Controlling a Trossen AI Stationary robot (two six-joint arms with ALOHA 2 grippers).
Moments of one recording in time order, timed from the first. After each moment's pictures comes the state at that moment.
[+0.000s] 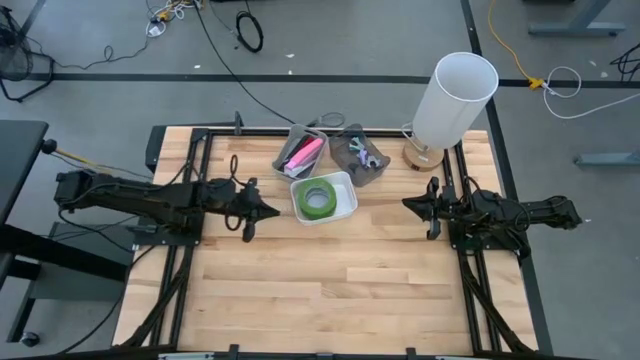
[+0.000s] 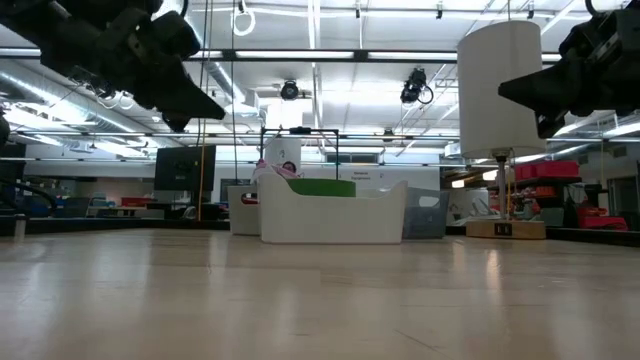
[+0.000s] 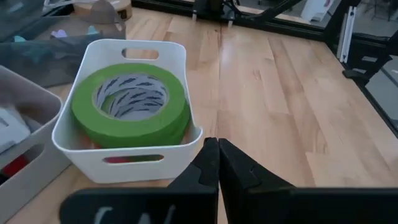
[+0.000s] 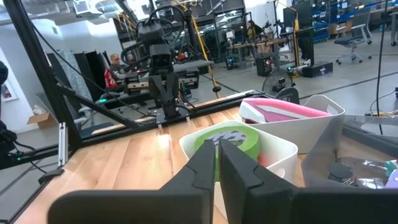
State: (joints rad) left arm 0.04 0.91 0.38 0.12 0.01 -0.15; right arm 0.08 0.02 0.02 0.05 0.24 0.19
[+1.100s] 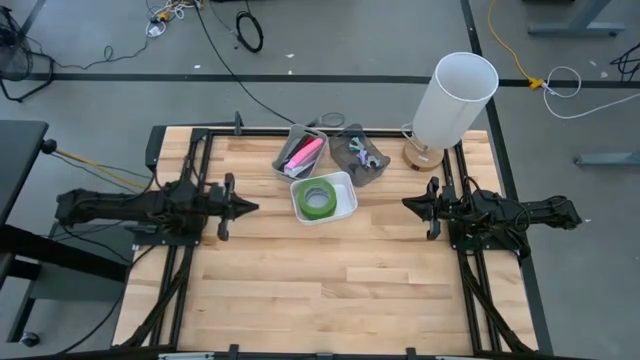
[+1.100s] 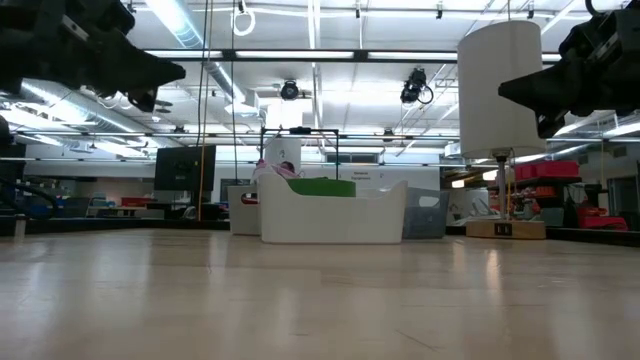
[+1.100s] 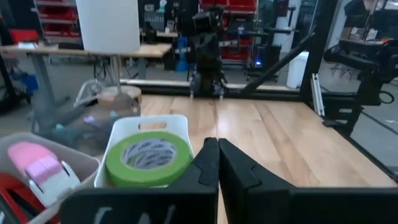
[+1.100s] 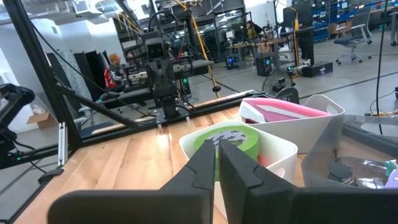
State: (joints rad) left arm 0.04 0.34 0.14 0.16 -0.01 -0.05; right arm 0.08 0.02 0.02 0.05 0.25 0.19
